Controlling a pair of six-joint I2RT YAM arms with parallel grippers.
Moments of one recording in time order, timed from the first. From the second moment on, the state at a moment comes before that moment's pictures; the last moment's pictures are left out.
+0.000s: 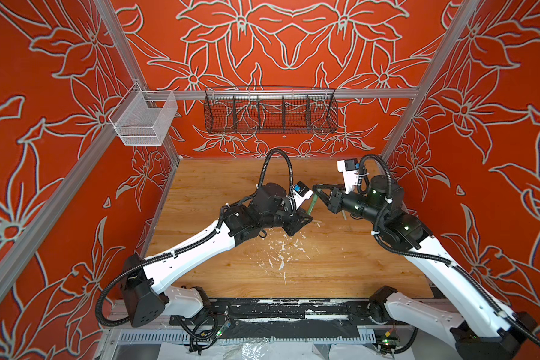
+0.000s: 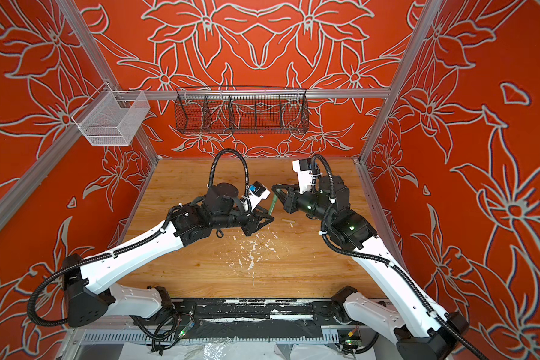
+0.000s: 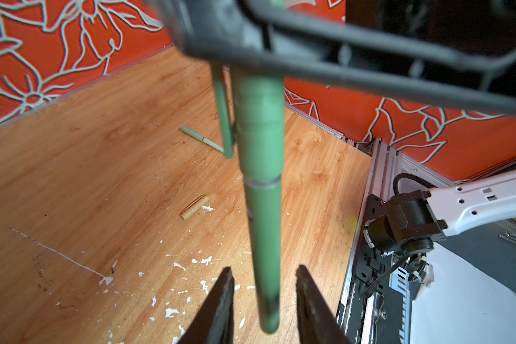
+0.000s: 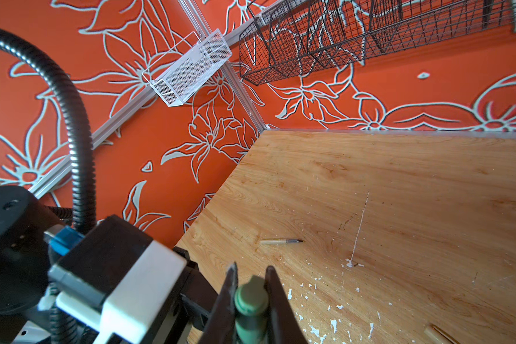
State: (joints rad) left arm -0.84 1.35 1.26 -0.40 0.25 -0.11; right arm 0.53 0.99 1.09 -0.29 -0.34 0.48
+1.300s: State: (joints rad) left arm -0.84 1.38 1.28 -0.39 0.27 -0.14; right arm 0.52 0.97 1.06 -0.29 -0.33 0.47
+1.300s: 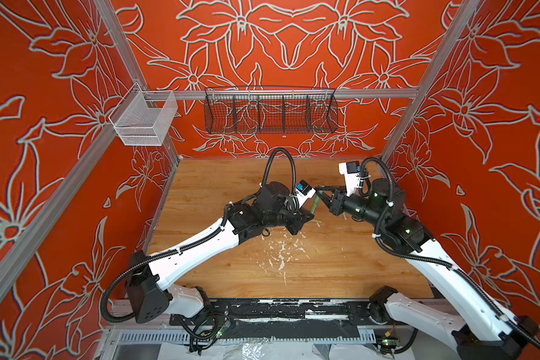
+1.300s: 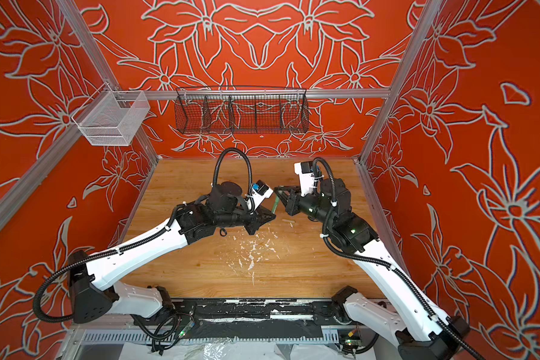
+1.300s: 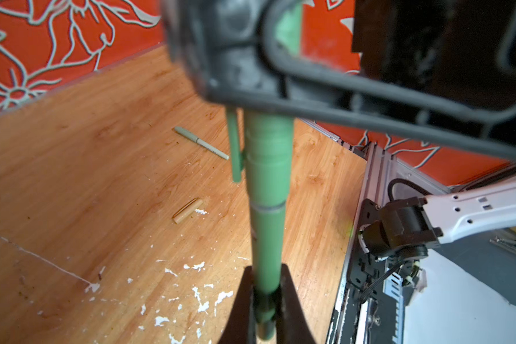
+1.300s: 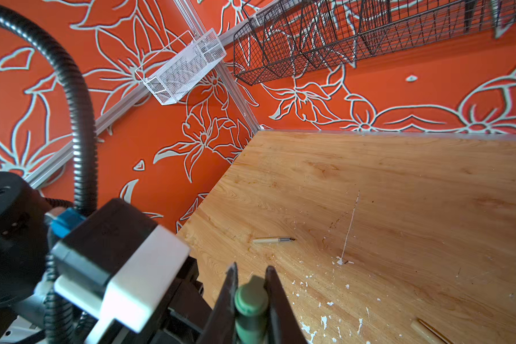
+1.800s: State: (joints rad) left arm -0.82 1.45 1.36 -0.40 0.24 -0.10; right arm 0.50 0.96 1.00 -0.18 -0.31 0.47
